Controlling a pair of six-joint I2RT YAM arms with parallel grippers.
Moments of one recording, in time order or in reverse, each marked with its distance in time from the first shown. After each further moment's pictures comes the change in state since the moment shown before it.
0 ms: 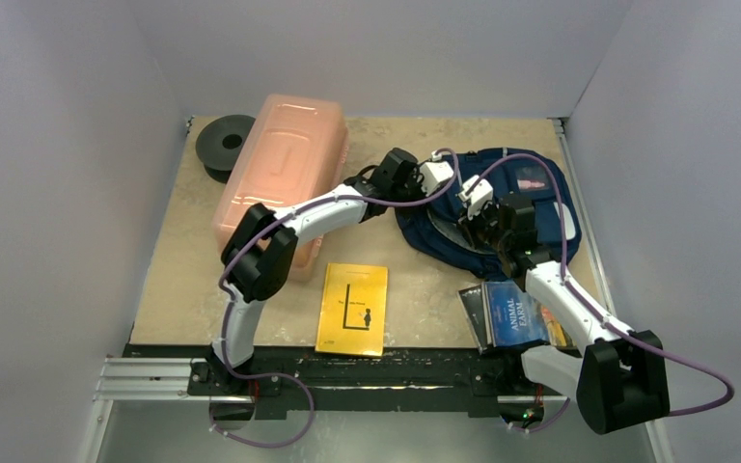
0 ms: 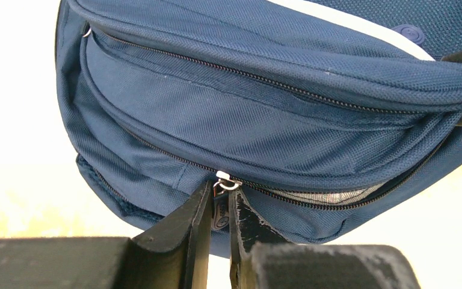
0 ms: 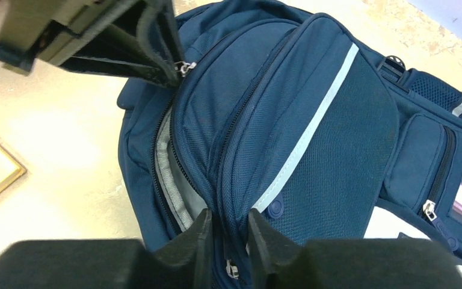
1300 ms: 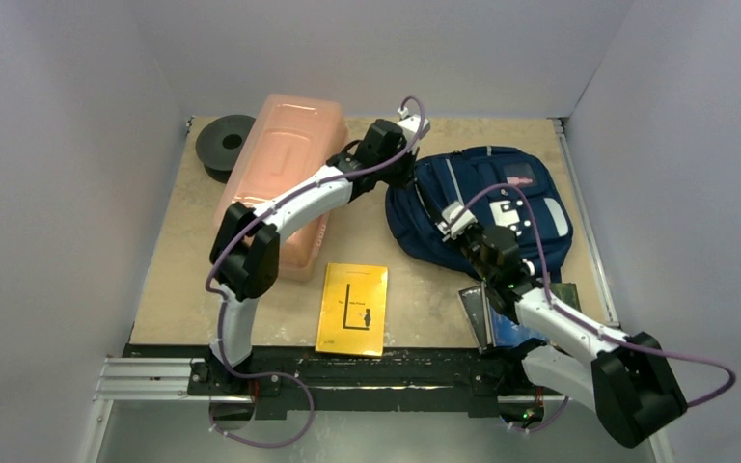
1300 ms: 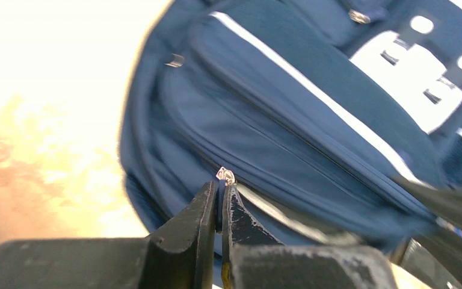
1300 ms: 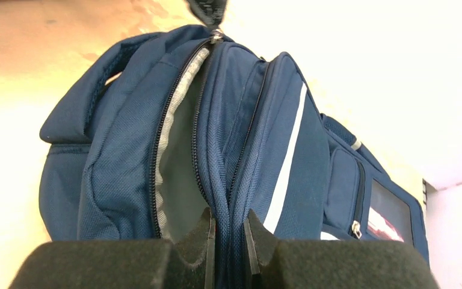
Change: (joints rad) left arm 0.067 -0.089 0.050 -0.031 -0.084 -0.418; right arm 0.247 -0.031 -0.211 0.443 0.330 -0.154
